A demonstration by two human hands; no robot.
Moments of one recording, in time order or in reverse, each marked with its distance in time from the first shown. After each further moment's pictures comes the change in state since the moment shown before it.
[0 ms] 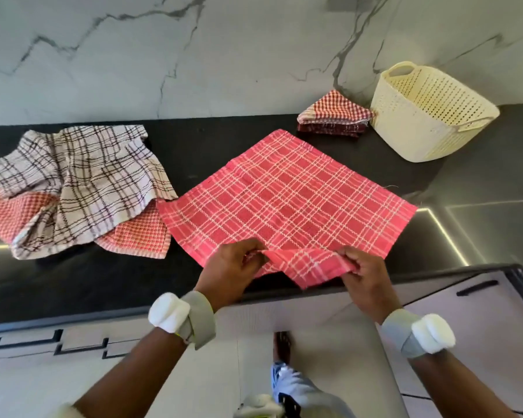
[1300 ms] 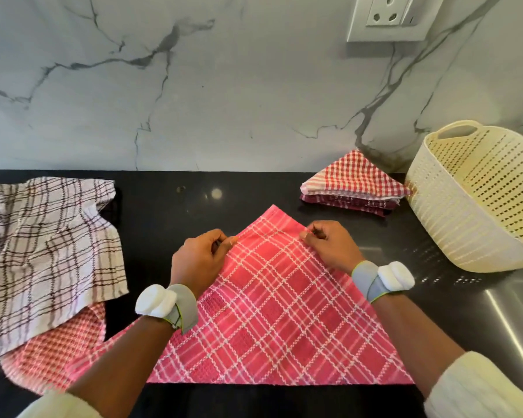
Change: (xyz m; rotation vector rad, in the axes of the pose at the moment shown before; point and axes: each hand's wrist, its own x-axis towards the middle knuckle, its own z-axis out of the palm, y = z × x) left_hand 0.265 -0.044 -0.023 0.336 0.288 -0.356; right_hand 0.351 0.099 0.020 -0.015 -0.372 0.152
